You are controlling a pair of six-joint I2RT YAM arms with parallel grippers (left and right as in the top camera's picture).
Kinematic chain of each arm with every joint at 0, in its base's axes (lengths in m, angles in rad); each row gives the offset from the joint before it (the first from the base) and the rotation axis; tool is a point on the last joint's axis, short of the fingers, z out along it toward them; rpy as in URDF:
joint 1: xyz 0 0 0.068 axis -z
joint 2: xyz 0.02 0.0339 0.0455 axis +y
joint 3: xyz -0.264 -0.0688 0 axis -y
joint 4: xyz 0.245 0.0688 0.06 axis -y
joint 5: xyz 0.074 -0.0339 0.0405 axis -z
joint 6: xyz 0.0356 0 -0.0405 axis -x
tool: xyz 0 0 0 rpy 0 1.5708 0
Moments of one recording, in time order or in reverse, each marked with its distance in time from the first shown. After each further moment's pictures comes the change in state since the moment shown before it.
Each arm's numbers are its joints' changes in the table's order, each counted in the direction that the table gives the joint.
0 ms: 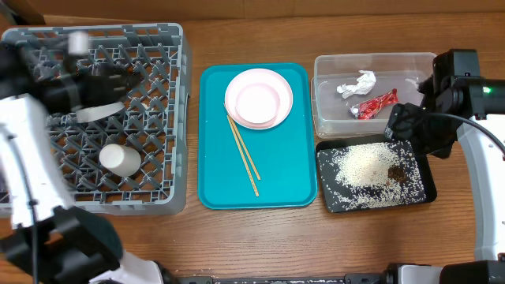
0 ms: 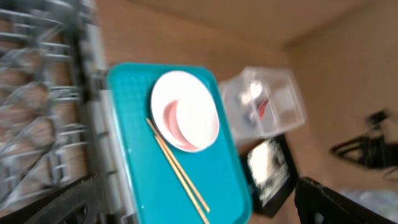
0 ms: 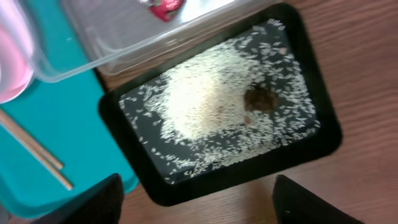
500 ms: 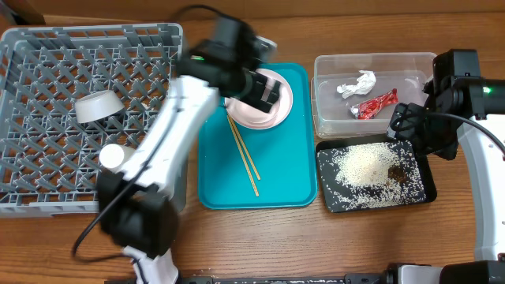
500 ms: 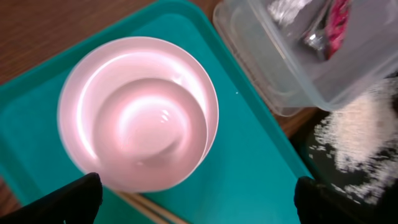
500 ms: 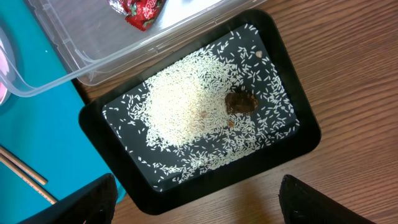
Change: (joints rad) left arm 0.821 0.184 0.000 0.327 -0.758 0.217; right arm 0.000 0.000 0.000 0.000 0.057 -0.028
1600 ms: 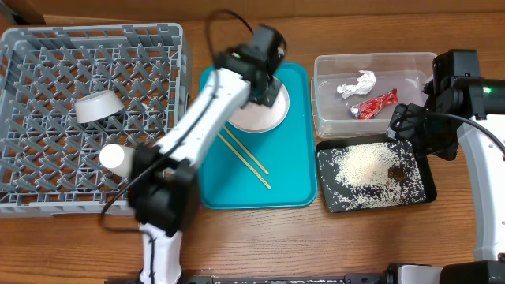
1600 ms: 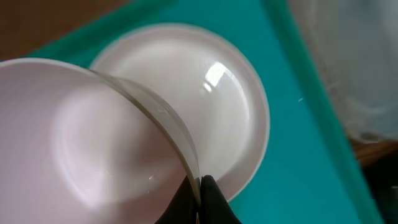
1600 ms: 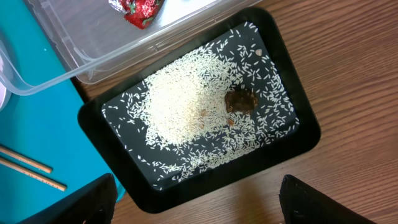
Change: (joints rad) left arm 0.023 0.125 0.141 -0.064 -0.182 0.113; right arm 0.000 0.000 0.000 -0.006 0.000 0.000
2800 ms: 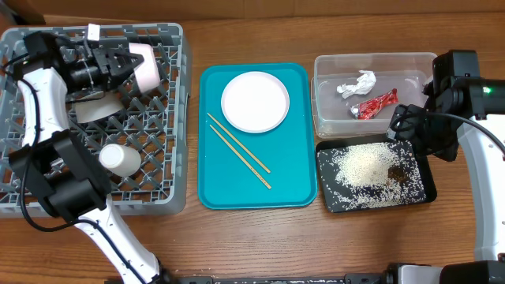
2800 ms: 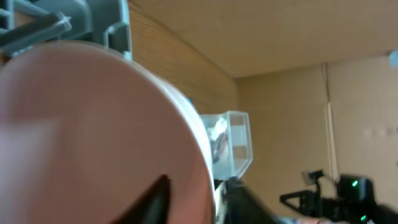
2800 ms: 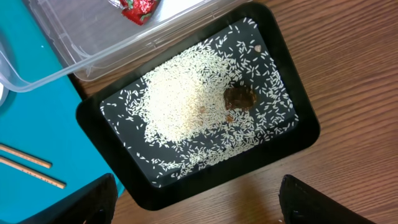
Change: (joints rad) left arm -0.894 0.192 0.053 -0.022 1.244 -0.036; right arm 0.000 0.000 0.000 -0.011 0.000 0.001
